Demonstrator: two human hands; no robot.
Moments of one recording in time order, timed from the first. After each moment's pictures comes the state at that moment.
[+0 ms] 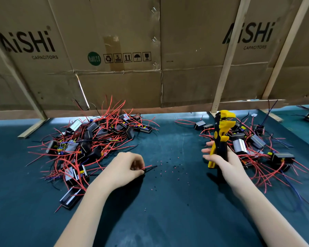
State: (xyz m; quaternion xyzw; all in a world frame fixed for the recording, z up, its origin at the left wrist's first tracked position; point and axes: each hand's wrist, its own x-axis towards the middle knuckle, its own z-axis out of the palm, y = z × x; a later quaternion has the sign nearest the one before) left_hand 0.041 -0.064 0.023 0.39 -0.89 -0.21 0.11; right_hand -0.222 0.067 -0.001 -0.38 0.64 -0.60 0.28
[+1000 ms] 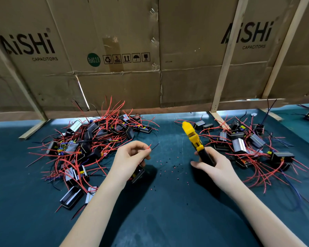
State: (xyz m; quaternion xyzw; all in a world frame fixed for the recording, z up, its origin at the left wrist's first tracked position) left_hand 0.017 -0.050 0.024 0.40 -0.64 -0.52 0.40; right_hand -0.209 0.064 -0.004 -0.45 0.68 -0.52 0.26
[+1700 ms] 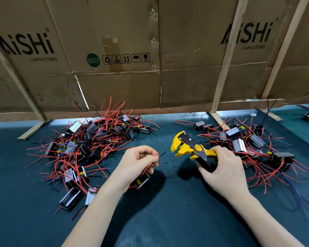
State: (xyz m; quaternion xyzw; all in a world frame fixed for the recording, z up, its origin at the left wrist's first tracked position) left_hand 0.012 -0.042 0.029 0.36 -0.67 -0.57 0.31; right_hand -0.213 0.067 -0.014 -0.52 0.77 -0.34 -0.13
